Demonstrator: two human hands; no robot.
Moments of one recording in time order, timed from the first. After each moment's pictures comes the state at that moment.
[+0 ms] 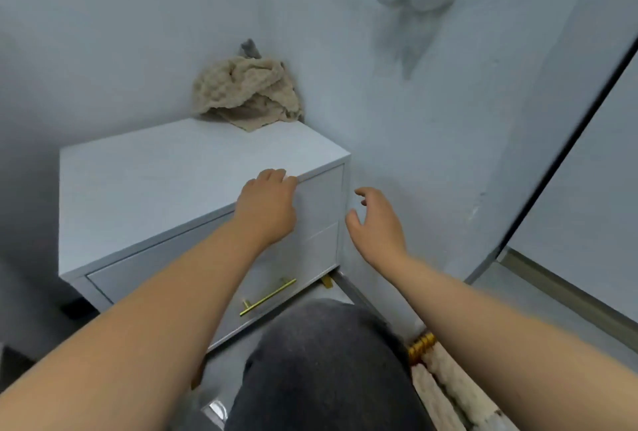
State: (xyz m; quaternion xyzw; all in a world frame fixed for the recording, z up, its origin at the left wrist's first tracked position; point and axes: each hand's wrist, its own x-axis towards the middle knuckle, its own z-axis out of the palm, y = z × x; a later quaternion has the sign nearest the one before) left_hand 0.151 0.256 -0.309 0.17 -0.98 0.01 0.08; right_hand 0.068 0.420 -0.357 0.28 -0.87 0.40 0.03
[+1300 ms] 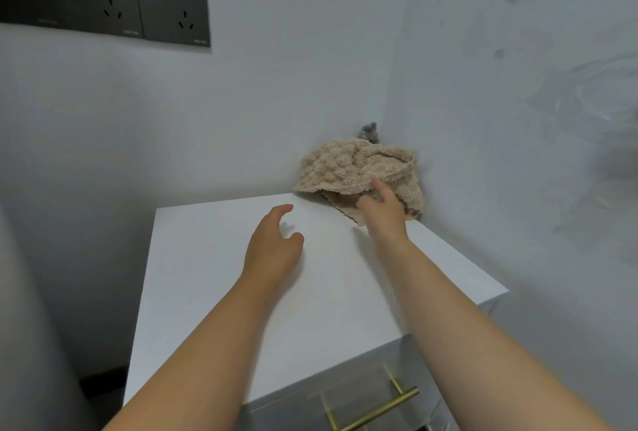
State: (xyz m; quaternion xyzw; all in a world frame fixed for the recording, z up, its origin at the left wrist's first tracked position) left_hand 0.153 0.047 -0.306 0.33 -0.75 -0.45 0.35; right_hand 0.007 0.128 -0.272 0.22 -0.71 0.66 -0.11
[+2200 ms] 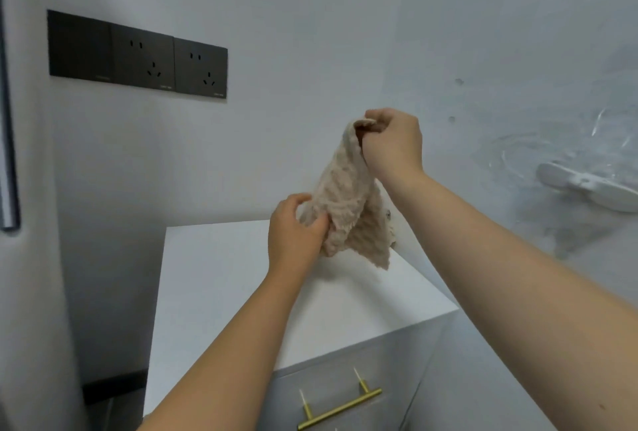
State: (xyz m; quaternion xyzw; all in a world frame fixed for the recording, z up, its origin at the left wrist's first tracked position) left_hand 0.150 0.108 -0.235 0.27 -0.68 -0.47 0.49; right_hand 0.069 0.175 -0.099 0.38 -0.71 0.58 0.10
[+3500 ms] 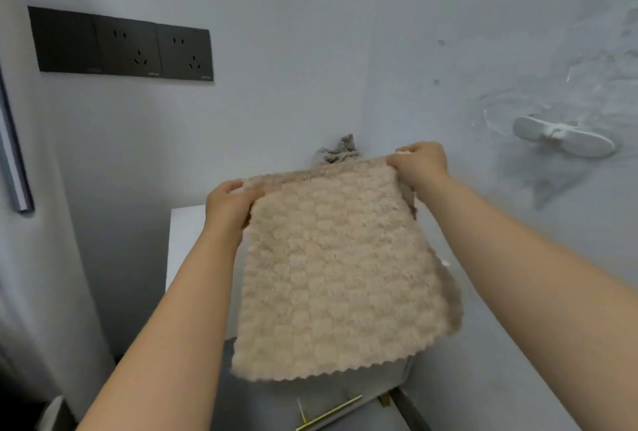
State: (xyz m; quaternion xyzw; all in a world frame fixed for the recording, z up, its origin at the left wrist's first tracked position) left_hand 0.207 0.071 -0.221 0.37 -0.54 -0.64 0.40; right_hand 0.007 0.230 -0.150 0.22 -0.80 0.56 -0.01
